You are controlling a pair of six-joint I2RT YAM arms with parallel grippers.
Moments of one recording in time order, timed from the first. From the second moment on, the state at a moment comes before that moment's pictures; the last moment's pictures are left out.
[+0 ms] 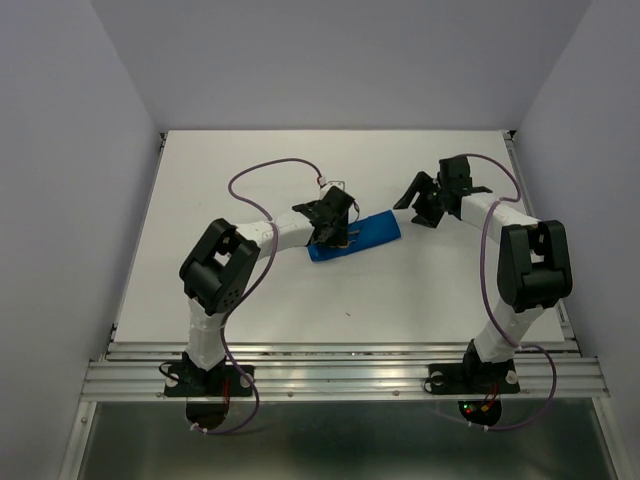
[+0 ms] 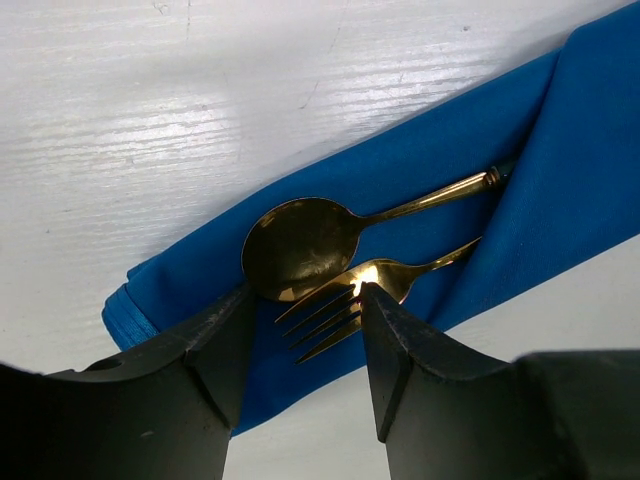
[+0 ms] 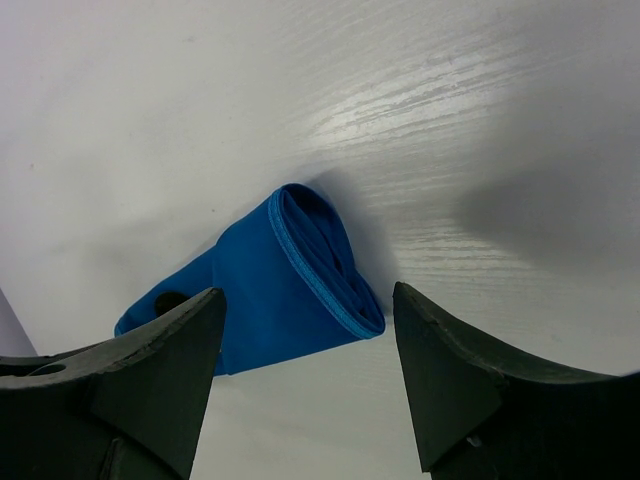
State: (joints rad) left arm -0.74 1.95 1.32 -0.34 -0.24 -0.57; right arm 0.11 1.77 1.17 -0.27 -0.30 0.69
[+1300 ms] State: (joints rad) left arm -0.70 1.88 1.16 -0.23 -0.31 -0.56; right arm 0.11 1.69 1.13 -0.31 -0.27 0.67
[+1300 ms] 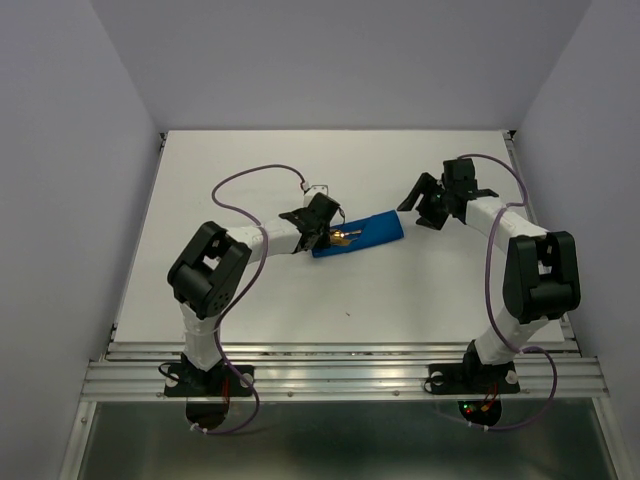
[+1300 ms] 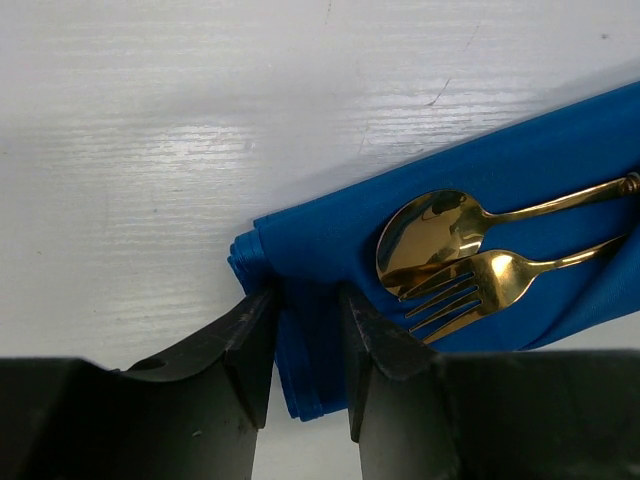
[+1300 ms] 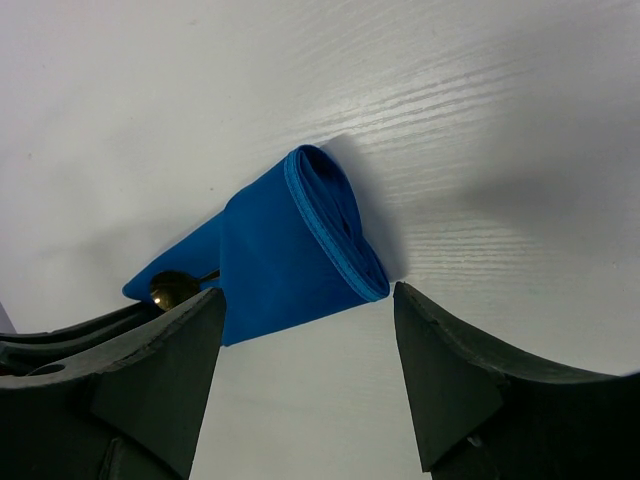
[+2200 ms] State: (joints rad) left arm -0.70 1.20 1.20 -0.36 -0.41 -0.40; right arm 0.11 1.24 0.96 -0.47 0.24 0.63
